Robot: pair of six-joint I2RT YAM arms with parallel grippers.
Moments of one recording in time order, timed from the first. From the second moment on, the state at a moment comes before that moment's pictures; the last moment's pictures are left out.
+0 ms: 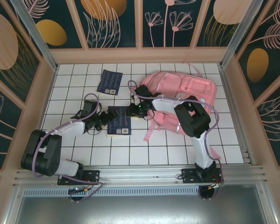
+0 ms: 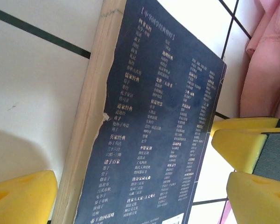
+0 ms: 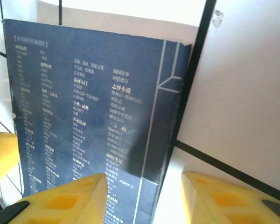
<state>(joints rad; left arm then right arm) -0.28 1.42 0.60 -0.10 0.35 -0.85 0.70 2.11 1.41 -0.35 -0.48 0.60</state>
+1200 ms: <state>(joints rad) -0.31 1.42 0.55 0.00 0.40 -0.91 0.70 2.11 1.29 -0.06 -0.76 0.84</state>
